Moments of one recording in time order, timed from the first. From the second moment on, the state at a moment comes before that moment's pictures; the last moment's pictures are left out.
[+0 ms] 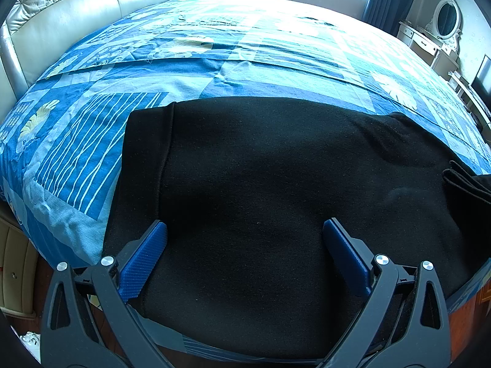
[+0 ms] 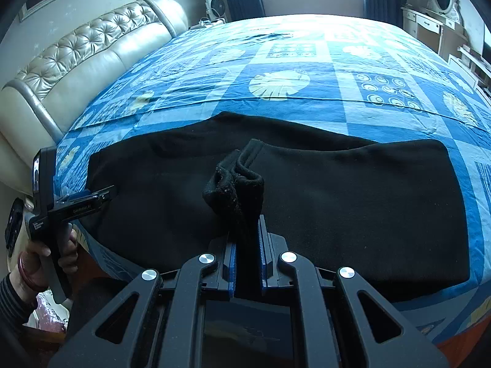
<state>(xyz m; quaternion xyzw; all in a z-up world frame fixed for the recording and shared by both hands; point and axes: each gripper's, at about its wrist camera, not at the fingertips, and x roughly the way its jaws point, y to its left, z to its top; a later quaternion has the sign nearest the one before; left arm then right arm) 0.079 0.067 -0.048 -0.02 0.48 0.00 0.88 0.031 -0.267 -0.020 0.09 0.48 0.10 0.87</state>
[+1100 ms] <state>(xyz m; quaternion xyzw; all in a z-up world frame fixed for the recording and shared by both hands) 0.079 0.066 -0.048 -0.02 0.48 0.00 0.88 0.028 -0.238 -0.043 0.06 0.51 0.11 0.85</state>
